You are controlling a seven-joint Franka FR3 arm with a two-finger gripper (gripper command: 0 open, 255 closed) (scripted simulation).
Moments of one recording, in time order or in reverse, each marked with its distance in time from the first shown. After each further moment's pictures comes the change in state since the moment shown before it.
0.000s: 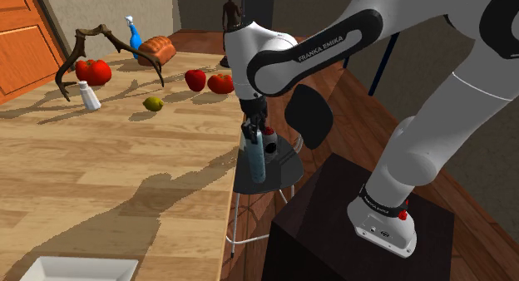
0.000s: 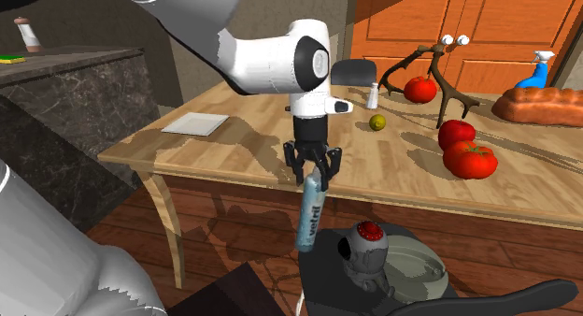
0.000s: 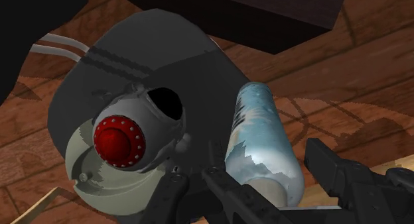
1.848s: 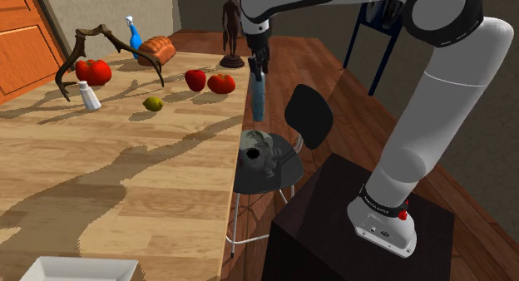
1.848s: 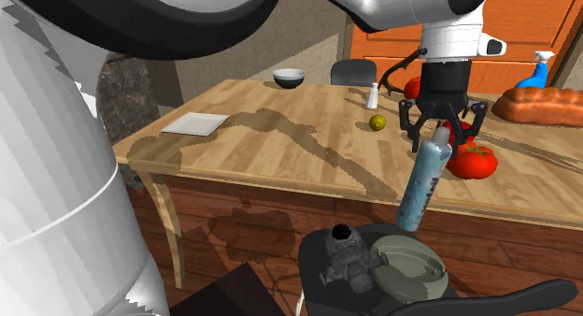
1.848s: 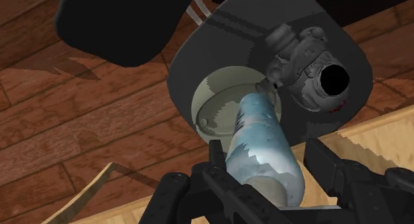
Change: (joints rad) arm -0.181 0.243 -0.208 0.569 -0.121 -0.280 -0.376
